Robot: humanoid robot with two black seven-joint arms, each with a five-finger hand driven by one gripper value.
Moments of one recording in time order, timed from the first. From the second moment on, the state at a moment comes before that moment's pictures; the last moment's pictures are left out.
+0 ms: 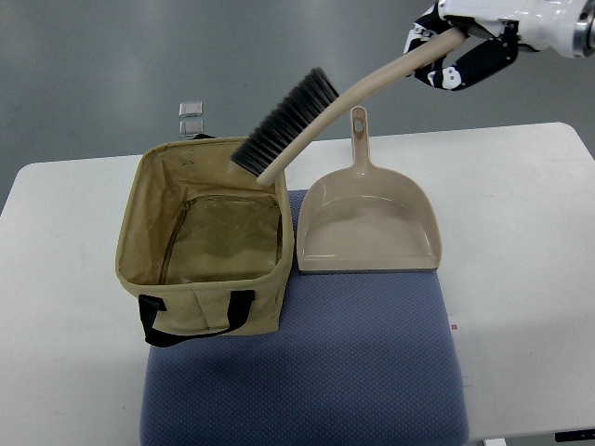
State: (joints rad) left arm 0.01 0.00 0.01 -0.25 -0.07 0.00 0.10; right arm 1.30 -0.85 0.41 1.44 -0.90 0.38 -0.09
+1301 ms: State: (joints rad) left arm 0.01 0.00 0.01 -0.26 -0.07 0.00 0.10; right arm 1.36 -0.18 0.17 0.89 -1.09 0.39 -0.09
